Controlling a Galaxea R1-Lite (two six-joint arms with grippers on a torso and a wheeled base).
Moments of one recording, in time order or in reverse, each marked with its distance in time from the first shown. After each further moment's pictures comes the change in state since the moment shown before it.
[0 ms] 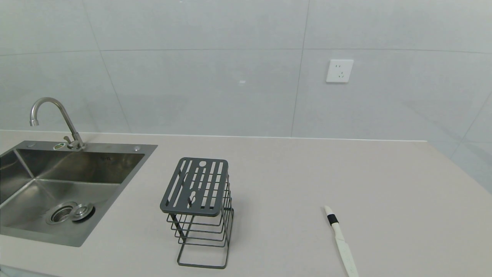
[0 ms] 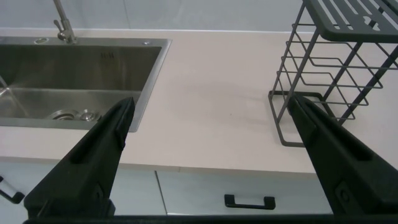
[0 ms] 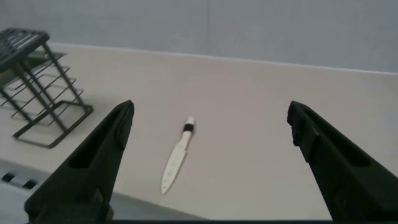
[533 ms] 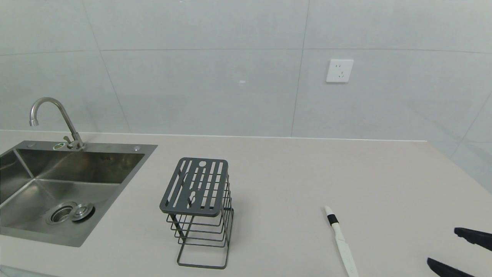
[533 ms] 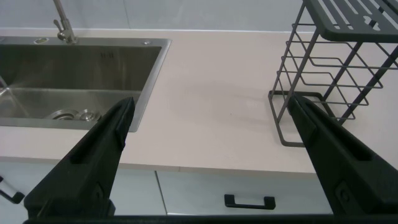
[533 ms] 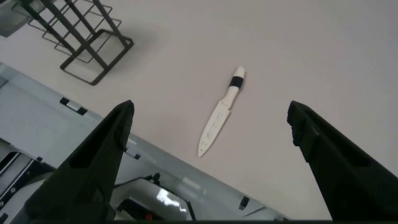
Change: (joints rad) left arm 0.000 0.000 0.000 0.001 0.000 0.000; right arm 0.182 0.474 -0.122 0.001 0.031 0.002
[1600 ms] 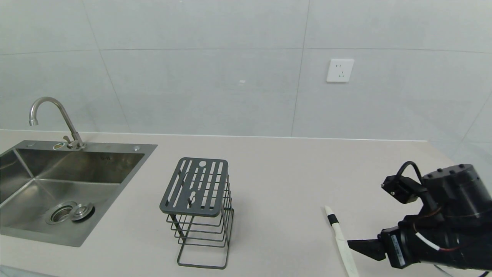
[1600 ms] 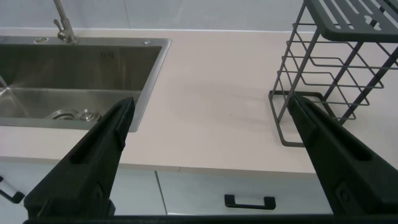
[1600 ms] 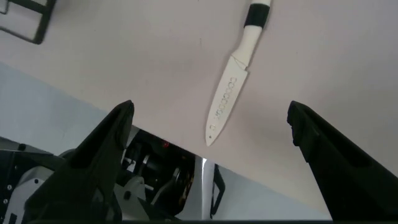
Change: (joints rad) left arm 0.000 0.000 0.000 0.000 0.000 0.000; right arm 0.161 0.700 -0.198 -0.010 -0.150 0.180
